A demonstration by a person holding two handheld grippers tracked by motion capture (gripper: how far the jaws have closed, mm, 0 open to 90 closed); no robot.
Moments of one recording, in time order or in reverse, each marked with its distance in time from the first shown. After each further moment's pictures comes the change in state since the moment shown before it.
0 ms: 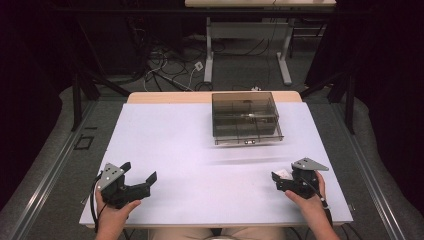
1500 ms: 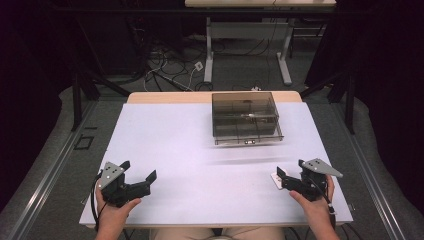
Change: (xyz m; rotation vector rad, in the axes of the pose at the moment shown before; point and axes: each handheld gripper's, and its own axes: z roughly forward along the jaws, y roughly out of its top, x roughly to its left) left arm 0.001 0.001 0.003 -0.010 0.017 -0.004; right arm -0.001 0.007 -0.027 -0.150 -0.046 0.071
